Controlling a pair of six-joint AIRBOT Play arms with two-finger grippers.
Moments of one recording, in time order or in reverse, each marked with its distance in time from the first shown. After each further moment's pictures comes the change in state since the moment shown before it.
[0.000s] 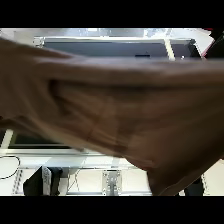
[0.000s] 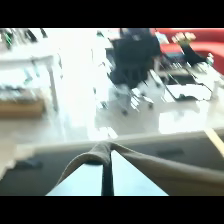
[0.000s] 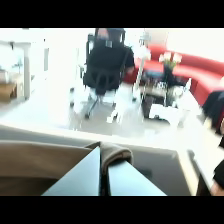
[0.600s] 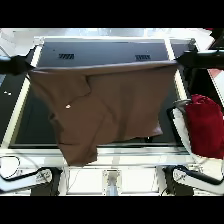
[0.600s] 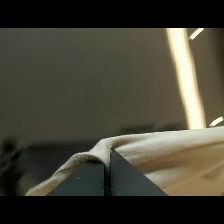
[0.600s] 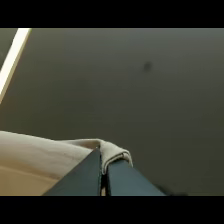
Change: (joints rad) left arm -0.513 -0.702 -0.108 0.462 -0.069 -0.145; right arm 0.157 -0.839 0.005 0.159 0.022 -0.044
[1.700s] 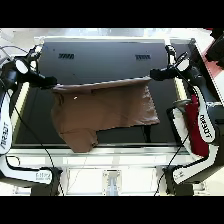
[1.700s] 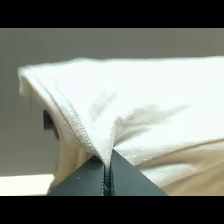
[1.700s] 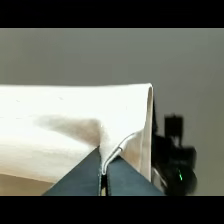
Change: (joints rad) left arm -0.163 -0.157 -0.262 0.340 0.278 -0.112; right arm 0.141 -0.402 0.008 -0.184 -0.191 0.090
